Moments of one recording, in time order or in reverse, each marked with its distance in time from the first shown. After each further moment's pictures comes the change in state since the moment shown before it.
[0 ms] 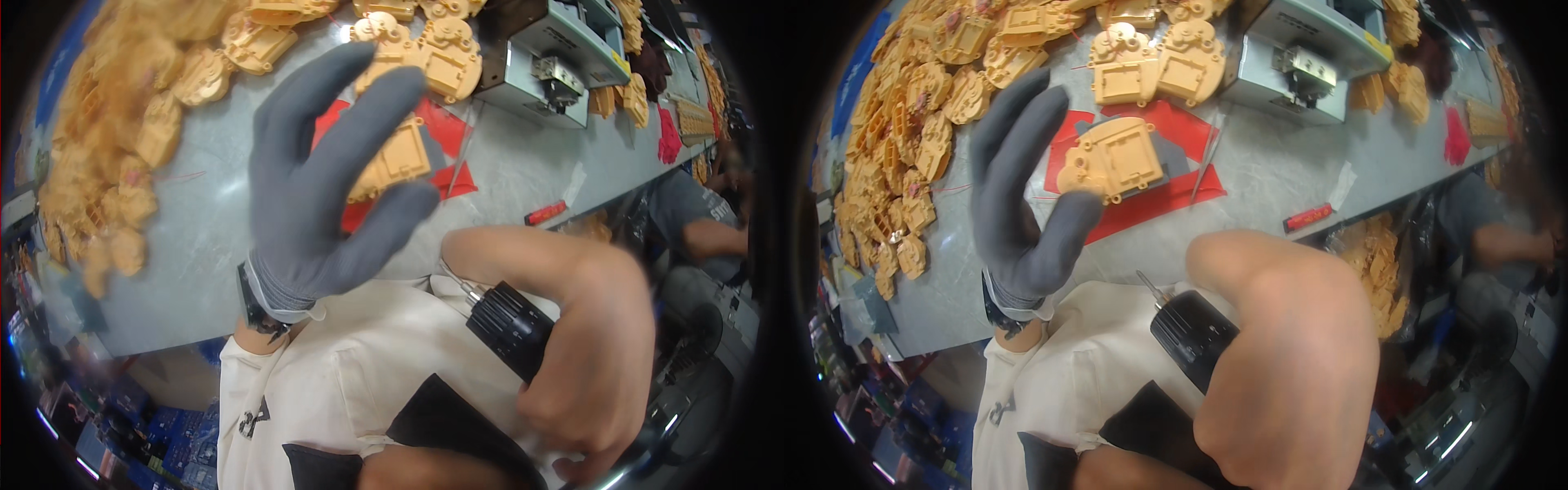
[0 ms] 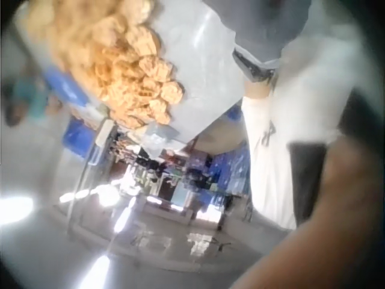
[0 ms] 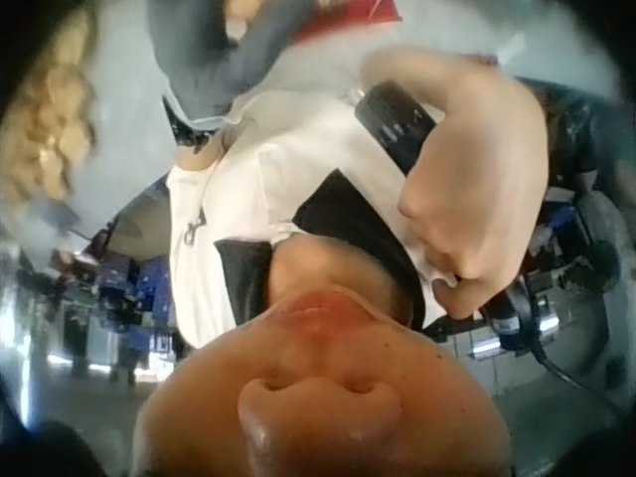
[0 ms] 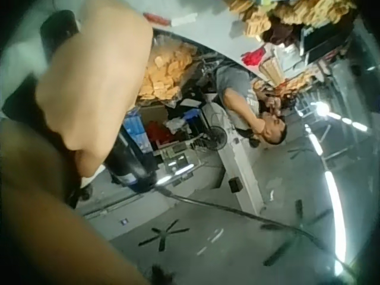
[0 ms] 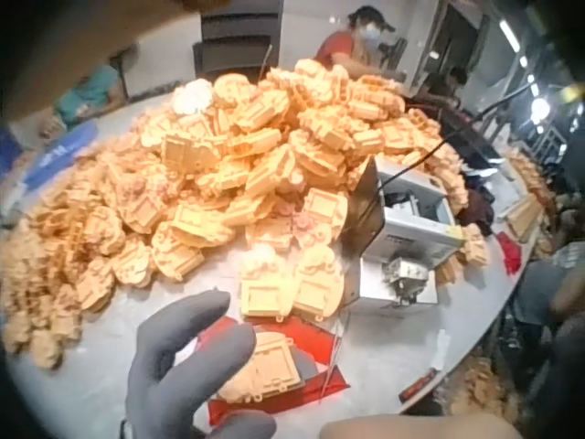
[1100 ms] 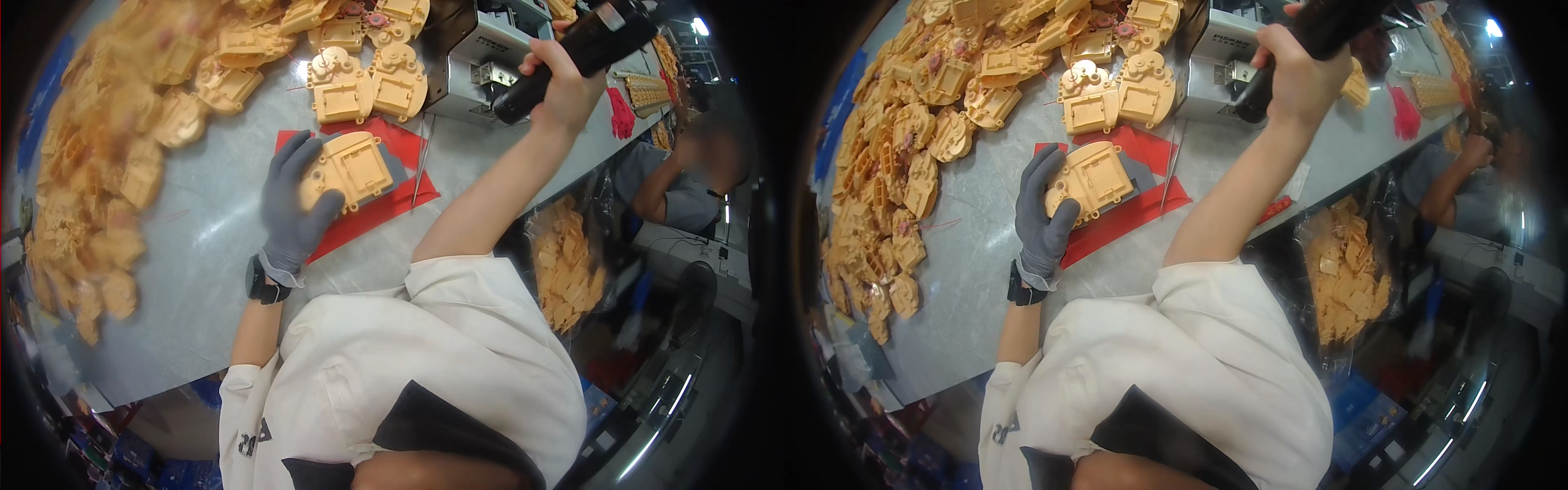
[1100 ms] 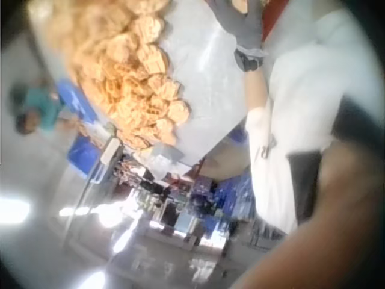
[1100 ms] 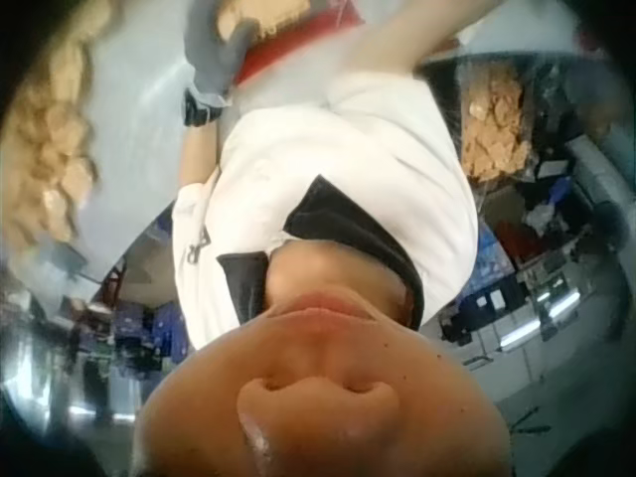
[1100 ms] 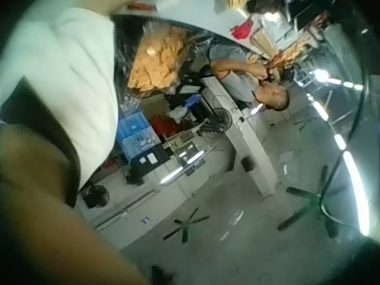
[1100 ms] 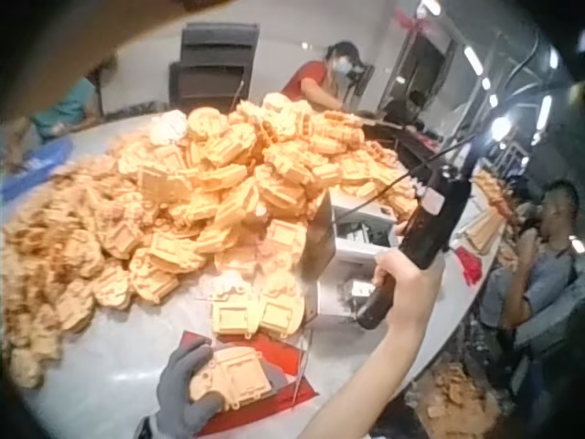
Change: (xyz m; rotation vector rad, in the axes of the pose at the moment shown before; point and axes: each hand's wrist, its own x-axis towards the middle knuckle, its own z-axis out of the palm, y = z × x) left_hand -0.060 -0.065 0.042 -0.223 0.055 -0.216; right_hand -0.105 -0.043 -0.031 -1.401 1.872 0.827
